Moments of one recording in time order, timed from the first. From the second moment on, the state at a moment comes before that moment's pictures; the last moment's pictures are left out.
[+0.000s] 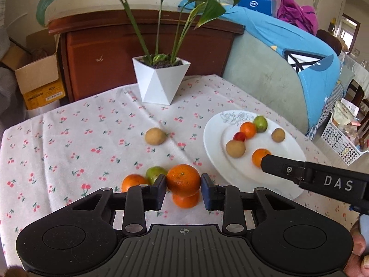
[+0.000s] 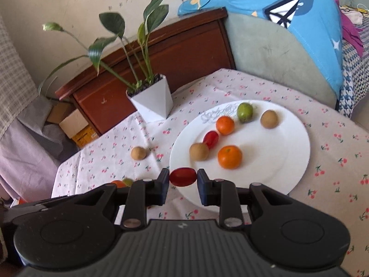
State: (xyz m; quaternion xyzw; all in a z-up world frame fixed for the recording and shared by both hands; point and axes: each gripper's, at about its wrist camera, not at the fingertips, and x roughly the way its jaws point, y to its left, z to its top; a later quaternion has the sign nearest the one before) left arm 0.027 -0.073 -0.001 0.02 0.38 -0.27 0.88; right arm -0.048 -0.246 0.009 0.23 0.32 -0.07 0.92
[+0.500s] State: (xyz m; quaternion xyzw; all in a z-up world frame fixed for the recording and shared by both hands) left arm 0.036 -0.134 -0.006 0.03 0.38 -0.31 0.87; right arm -0.041 -0.312 0.002 0.29 0.36 -0.14 0.88
